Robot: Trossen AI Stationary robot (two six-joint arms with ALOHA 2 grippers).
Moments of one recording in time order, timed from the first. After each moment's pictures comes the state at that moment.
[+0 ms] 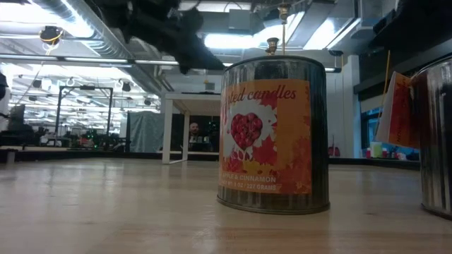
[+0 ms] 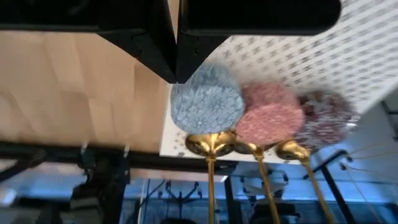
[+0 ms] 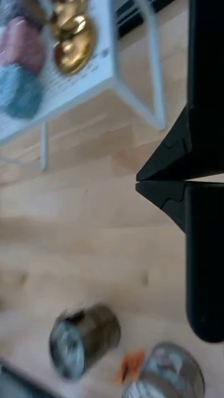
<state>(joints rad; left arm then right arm) 0.36 1.39 0.87 0.17 0.09 0.07 0.40 0.62 0.71 -0.77 0.47 0.25</state>
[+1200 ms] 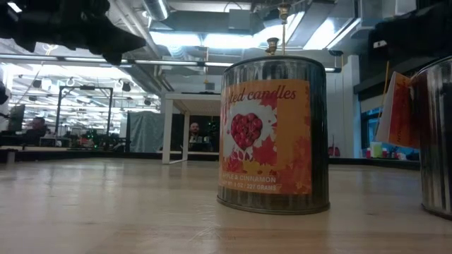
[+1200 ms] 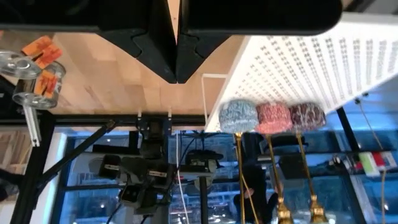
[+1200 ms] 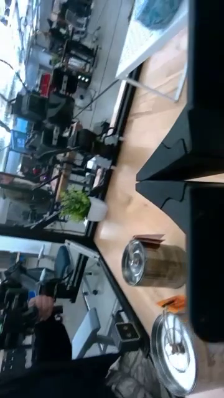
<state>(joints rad) 0.36 0.46 0.27 0.16 0.21 0.05 0.18 0.25 0.14 0.09 -0.09 -0.19</state>
